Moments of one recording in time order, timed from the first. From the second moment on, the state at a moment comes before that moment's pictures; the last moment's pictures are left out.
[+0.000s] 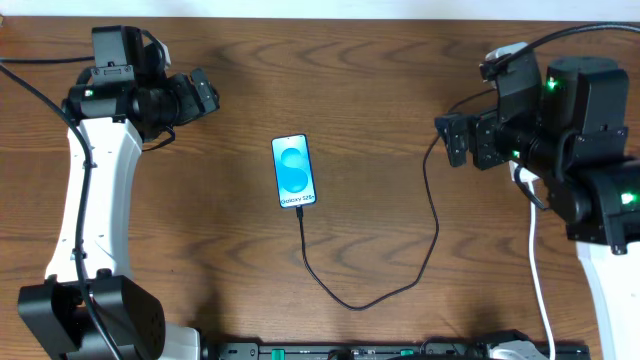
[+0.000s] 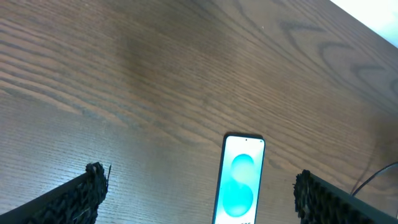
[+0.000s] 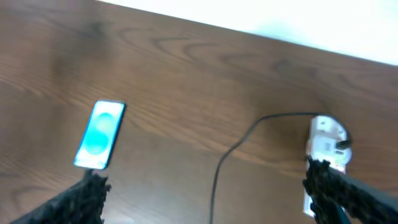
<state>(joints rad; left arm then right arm) 0.10 1.64 1.52 -0.90 0.25 -0.33 0.18 1.24 1.55 -1.01 -0.13 -0.10</state>
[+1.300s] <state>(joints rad) 0.10 1.64 1.52 -0.90 0.25 -0.33 0.06 0.08 0.03 -0.05 -0.11 -0.14</state>
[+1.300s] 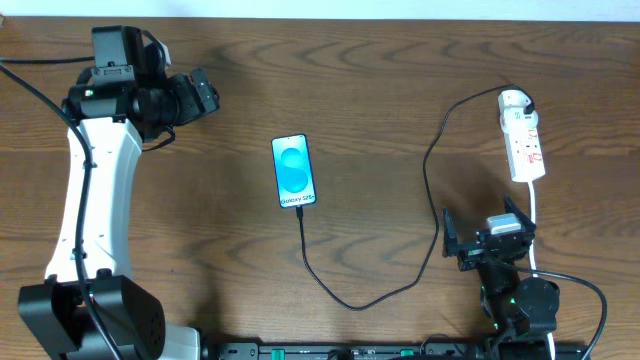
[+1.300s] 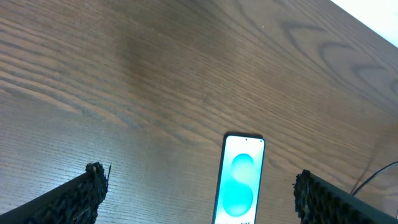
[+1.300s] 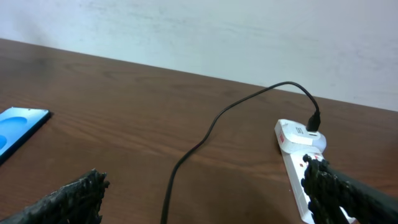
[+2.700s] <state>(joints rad) 0.10 1.64 1.52 -0.92 0.17 -0.33 0.06 0.01 0.01 -0.07 -0.11 -0.14</state>
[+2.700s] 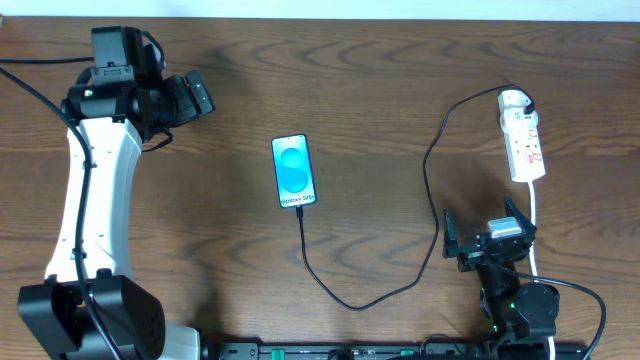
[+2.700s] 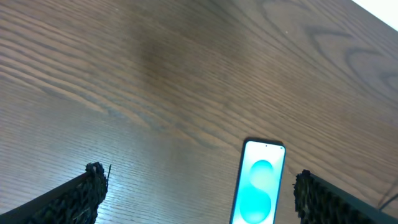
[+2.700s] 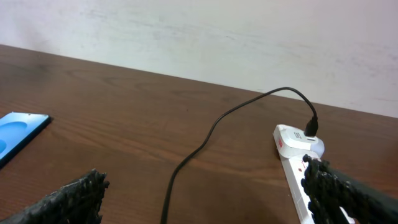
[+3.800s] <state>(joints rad) 0.10 0.36 0.29 -0.19 0.06 -0.12 0.06 0.01 0.01 -0.07 -0.11 -0.14</state>
